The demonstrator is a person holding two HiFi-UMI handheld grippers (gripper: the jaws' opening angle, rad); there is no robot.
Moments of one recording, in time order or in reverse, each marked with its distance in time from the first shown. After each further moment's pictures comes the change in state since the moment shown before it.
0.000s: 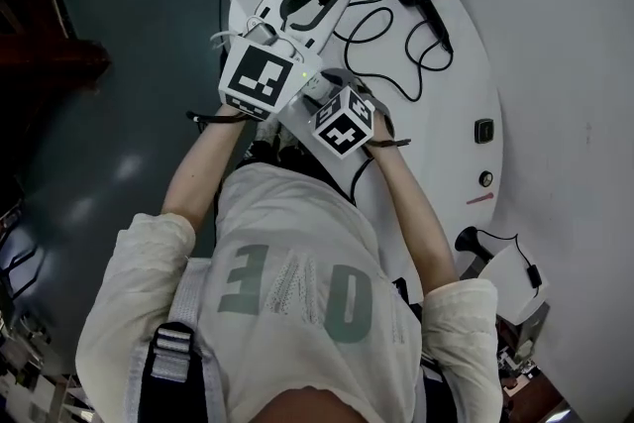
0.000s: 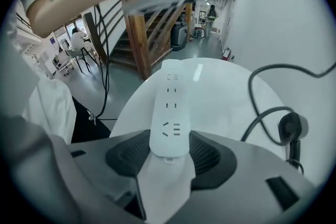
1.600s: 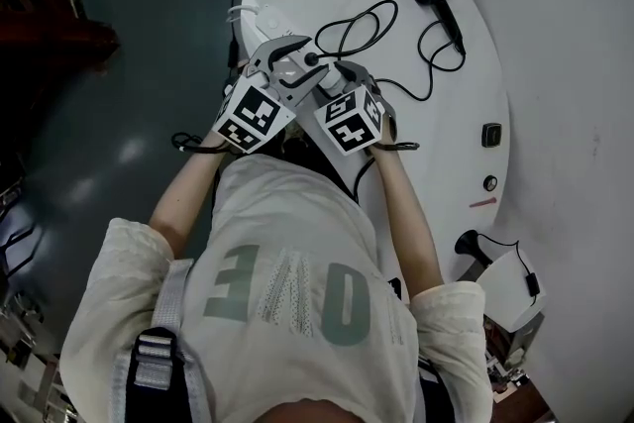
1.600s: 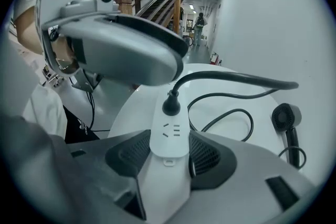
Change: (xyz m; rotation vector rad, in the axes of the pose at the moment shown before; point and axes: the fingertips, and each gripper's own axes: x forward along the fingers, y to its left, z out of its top) left arm -0.080 -0.062 -0.134 -0.040 0.420 -0.159; right arm -0.003 -0.007 0.004 0.107 -0.093 -0.072
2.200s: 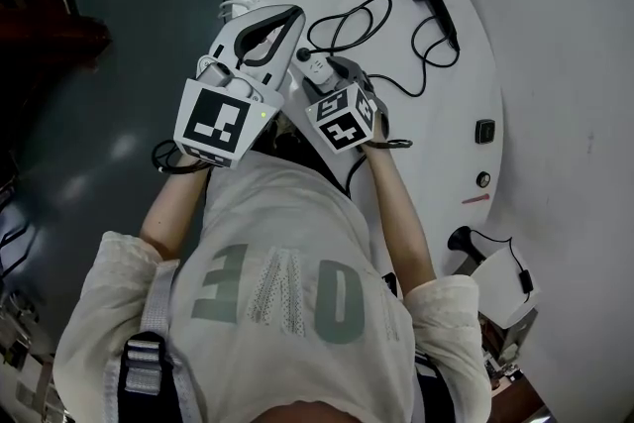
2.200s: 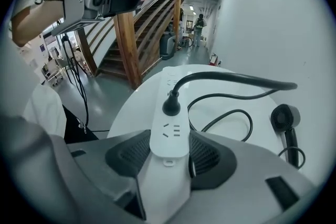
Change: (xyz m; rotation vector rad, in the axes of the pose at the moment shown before) left arm -0.059 0.050 0.108 -0.111 -0.222 0.259; right arm 0.000 -0.001 0.001 -0.005 -0.010 -0.015
